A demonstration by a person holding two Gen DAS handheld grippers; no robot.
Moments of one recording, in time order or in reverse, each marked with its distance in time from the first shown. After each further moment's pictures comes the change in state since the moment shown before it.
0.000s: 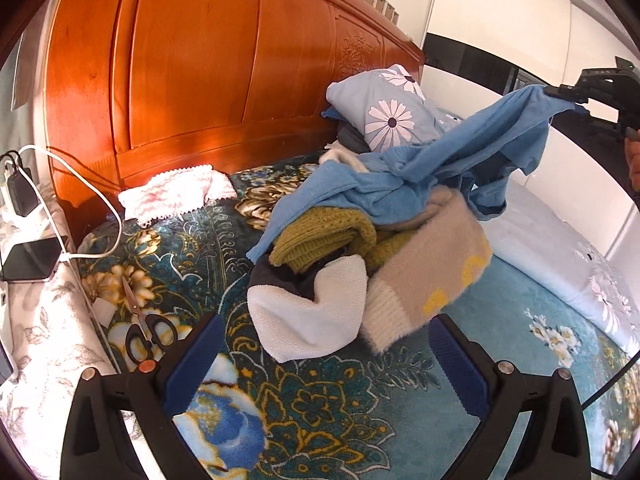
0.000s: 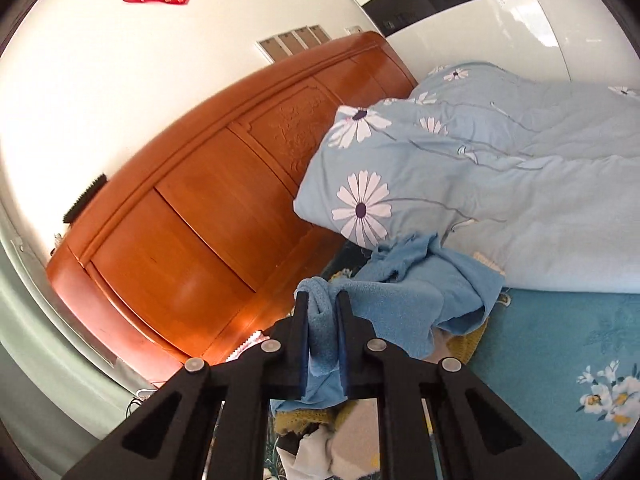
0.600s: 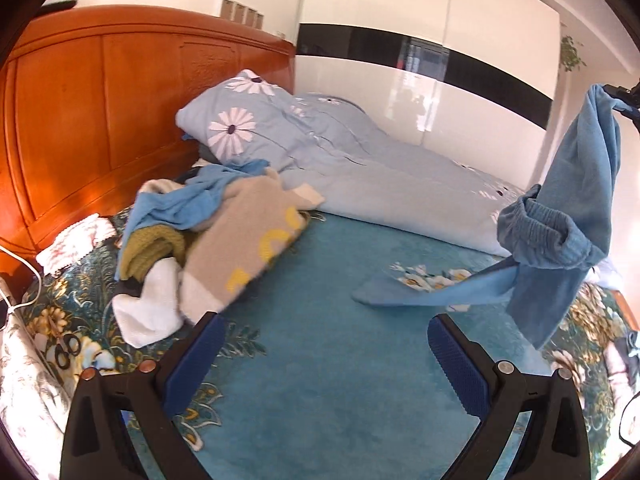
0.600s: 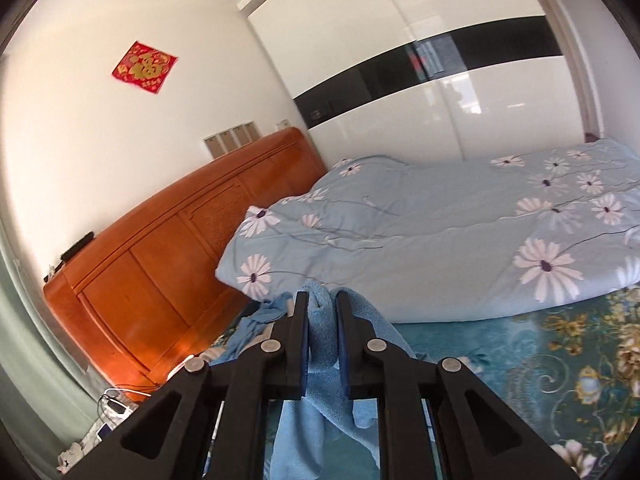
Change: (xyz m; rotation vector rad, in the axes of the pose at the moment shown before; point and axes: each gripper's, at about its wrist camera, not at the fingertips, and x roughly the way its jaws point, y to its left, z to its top) left arm -0.075 -0.202 -0.050 0.288 0.034 -0.279; right arm -0.357 -0.098 -0.039 -0.009 -0.264 -0.330
